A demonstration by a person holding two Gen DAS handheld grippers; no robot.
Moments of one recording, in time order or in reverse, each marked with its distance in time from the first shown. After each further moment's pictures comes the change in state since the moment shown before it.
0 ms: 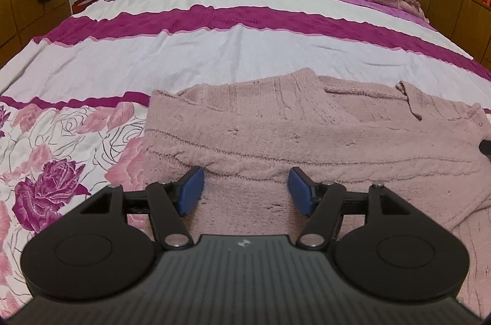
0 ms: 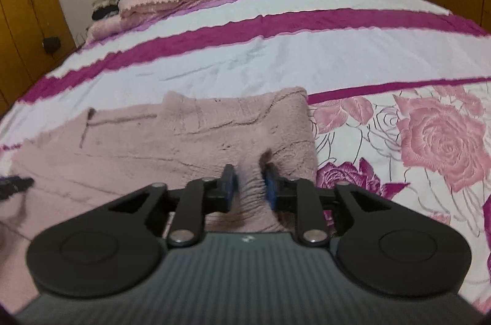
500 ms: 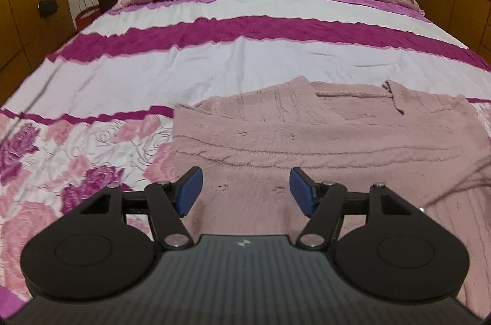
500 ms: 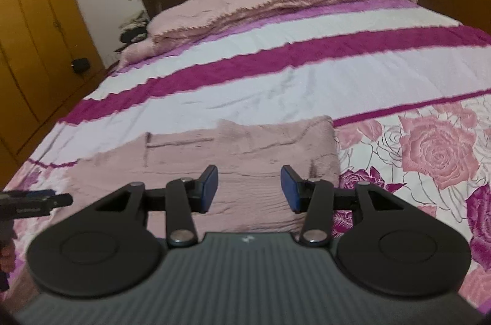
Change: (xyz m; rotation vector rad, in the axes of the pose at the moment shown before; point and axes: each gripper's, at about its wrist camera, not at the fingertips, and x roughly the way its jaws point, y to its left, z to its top) left arm -0.065 -0.002 0.004 0.061 -0.002 0.028; right arm -0.074 0.022 0.011 0.000 -0.065 0.112
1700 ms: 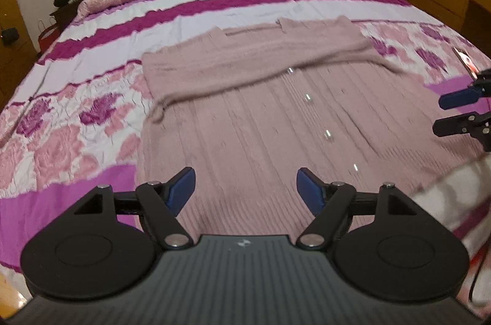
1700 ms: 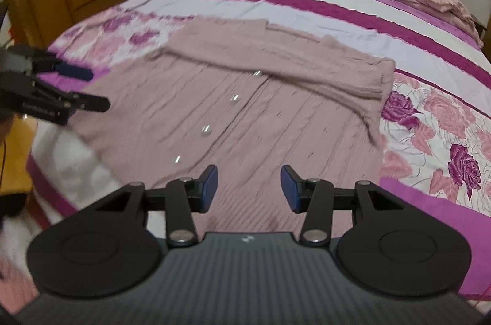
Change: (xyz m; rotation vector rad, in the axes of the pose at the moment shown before) left arm -0.204 -0.044 -0.147 0.200 0.057 -0.150; right arm -0.163 0.093 -0.118 -0.464 0.260 0.117
